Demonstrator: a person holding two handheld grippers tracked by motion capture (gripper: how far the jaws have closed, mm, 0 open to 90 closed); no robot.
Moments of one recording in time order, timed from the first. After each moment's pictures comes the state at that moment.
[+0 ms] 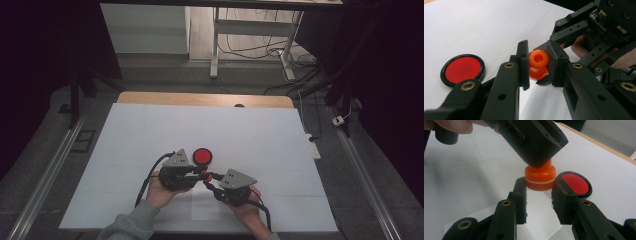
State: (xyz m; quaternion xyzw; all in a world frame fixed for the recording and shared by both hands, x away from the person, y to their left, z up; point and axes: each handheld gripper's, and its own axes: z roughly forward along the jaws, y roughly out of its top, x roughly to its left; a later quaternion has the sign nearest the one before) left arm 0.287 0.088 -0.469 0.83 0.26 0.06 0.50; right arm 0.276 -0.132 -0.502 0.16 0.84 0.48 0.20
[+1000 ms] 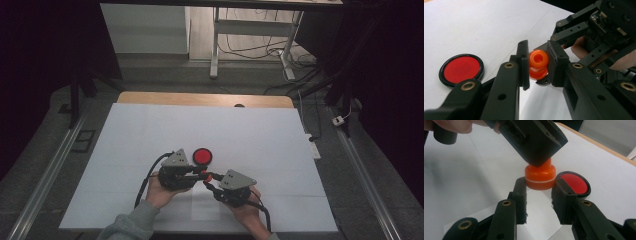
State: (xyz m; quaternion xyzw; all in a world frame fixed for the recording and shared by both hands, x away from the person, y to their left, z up) left arm 0.287 0.090 -0.470 0.82 0.26 0.05 0.50; right arm 0.274 -0.131 -0.501 0.17 0.84 0.48 0.20
